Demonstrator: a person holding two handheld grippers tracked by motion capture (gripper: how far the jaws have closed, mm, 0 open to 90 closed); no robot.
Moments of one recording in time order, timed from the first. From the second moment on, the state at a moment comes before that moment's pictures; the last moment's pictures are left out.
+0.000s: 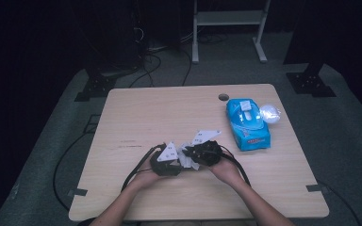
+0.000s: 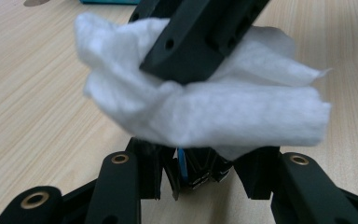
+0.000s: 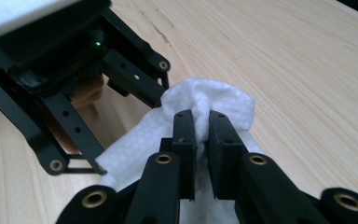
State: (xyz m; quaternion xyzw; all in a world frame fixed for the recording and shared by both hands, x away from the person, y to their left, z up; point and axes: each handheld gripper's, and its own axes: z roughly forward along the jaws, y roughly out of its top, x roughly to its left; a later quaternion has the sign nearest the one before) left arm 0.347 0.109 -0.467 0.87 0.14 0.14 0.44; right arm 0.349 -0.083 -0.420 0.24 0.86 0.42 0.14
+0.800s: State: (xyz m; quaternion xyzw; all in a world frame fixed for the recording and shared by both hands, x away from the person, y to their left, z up) left arm 0.346 0.109 -0.467 0.88 0.13 0.15 0.44; right arm 0.352 -0.107 -0.419 0.25 0.86 0.41 0.16
